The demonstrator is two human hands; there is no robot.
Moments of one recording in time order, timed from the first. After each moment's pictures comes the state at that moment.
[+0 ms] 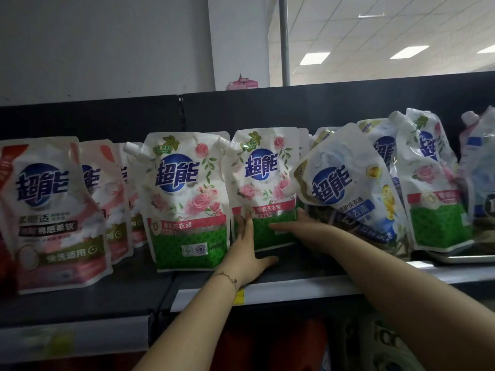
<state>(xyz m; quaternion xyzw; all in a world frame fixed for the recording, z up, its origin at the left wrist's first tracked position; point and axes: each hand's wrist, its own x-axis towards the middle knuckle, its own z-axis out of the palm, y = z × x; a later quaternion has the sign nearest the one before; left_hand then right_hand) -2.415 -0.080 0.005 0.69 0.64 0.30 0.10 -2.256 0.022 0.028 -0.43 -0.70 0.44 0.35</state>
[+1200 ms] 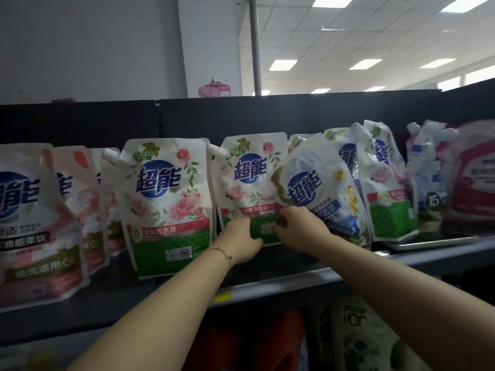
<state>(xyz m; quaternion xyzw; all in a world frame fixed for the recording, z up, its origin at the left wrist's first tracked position) -2.393 -0.092 0.054 0.73 0.62 0.28 0.10 -2.235 -0.068 0.058 -0.53 -0.79 0.02 0.31</state>
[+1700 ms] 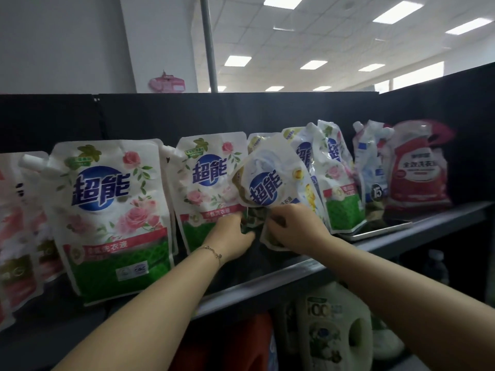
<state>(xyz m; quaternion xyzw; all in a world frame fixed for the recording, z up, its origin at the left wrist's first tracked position) -2.352 -0.063 0.055 0.76 0.56 0.31 0.11 -2.185 -0.090 0.057 -0.52 -0.76 -0.07 0.37</state>
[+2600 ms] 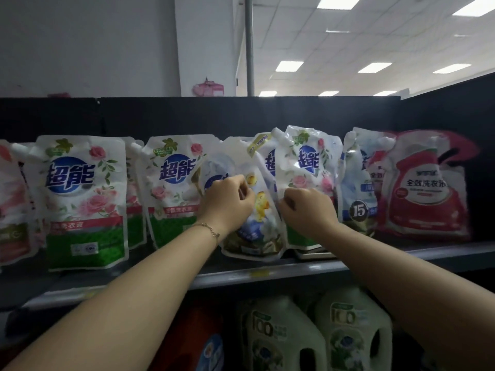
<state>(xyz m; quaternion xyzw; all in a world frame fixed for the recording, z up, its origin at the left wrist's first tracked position) -2.214 -0.096 0.100 0.68 0.58 0.44 -0.11 -2.042 -0.036 0.076 -0.46 -0.79 -0.14 0.39</state>
